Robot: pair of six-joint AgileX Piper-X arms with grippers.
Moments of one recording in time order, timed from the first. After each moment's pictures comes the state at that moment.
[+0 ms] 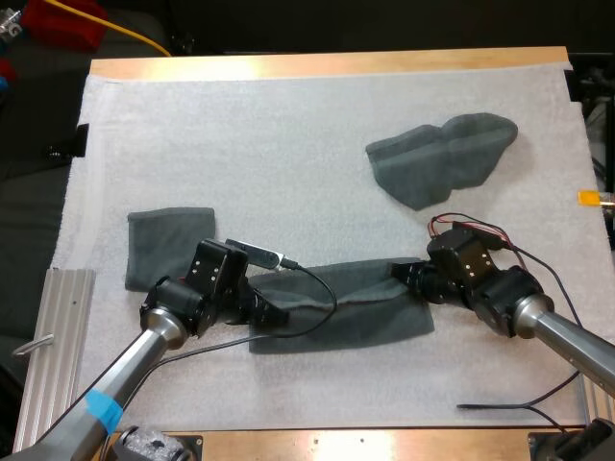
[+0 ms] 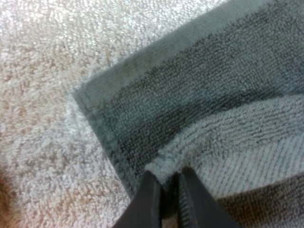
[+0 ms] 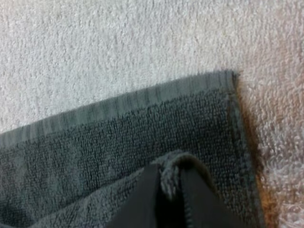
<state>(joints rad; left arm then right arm) -0.37 1.21 -0.61 0.69 0.13 -1.88 0.59 1.37 -0.66 0.39 -0.06 -1.06</state>
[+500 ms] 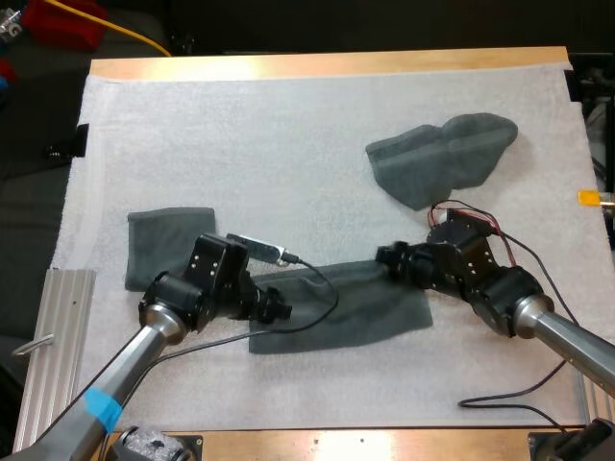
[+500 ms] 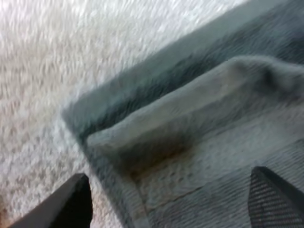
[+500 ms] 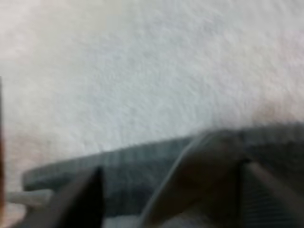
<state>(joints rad) -0.37 1.21 -0.67 0.71 0.17 -1.88 0.59 1.37 -0.66 0.19 -0.12 -1.07</state>
